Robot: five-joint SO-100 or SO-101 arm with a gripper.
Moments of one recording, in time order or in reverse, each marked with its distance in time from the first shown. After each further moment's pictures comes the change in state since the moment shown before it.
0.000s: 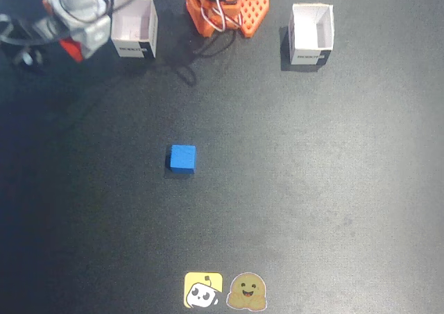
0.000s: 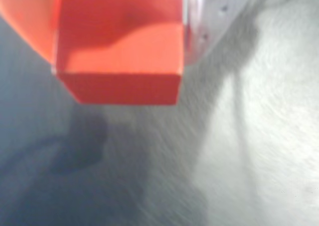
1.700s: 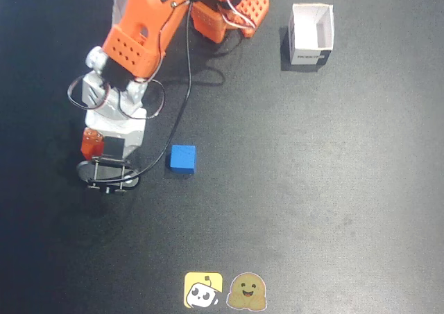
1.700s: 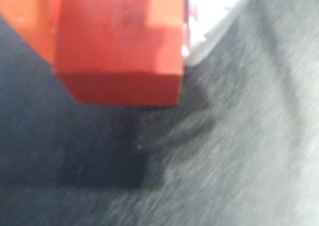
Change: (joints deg) arm -31.6 -24.6 2.5 -35.9 -15.7
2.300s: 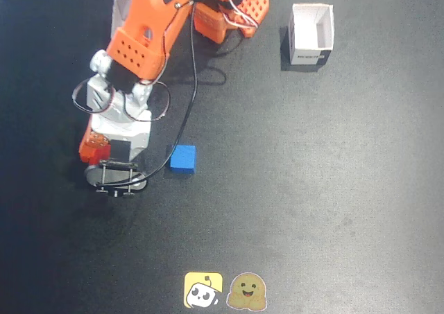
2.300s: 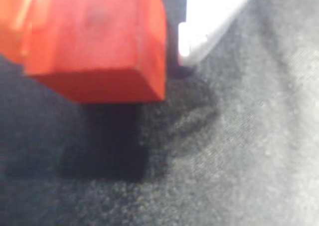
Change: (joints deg) arm -1.7 -0.6 0.0 -1.8 0.3
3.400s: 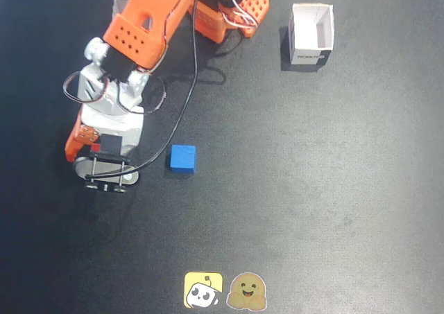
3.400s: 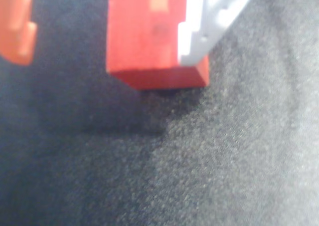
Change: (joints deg) arm 0.6 5.7 -2.8 3.4 -0.6
